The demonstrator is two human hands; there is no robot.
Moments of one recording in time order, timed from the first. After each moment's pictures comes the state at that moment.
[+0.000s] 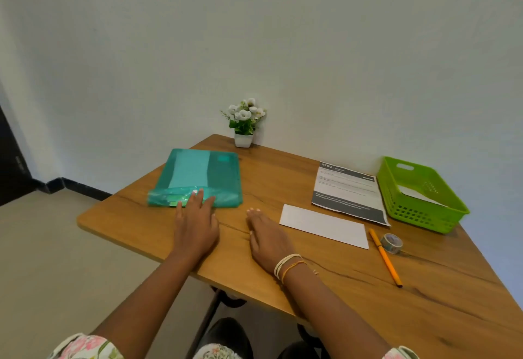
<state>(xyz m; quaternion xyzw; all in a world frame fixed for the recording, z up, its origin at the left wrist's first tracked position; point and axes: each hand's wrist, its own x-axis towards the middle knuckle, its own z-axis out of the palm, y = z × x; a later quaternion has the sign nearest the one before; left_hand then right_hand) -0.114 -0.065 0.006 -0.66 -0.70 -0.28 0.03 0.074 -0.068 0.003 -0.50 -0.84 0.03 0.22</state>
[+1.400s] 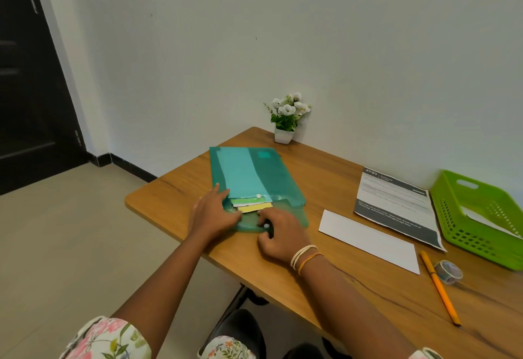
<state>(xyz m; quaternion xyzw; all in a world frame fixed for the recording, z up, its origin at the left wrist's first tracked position) -0.169 -0.053 0.004 -0.58 -0.74 -0.31 -0.13 0.024 -0.048 0.016 -0.42 -0.86 0.11 0.25</state>
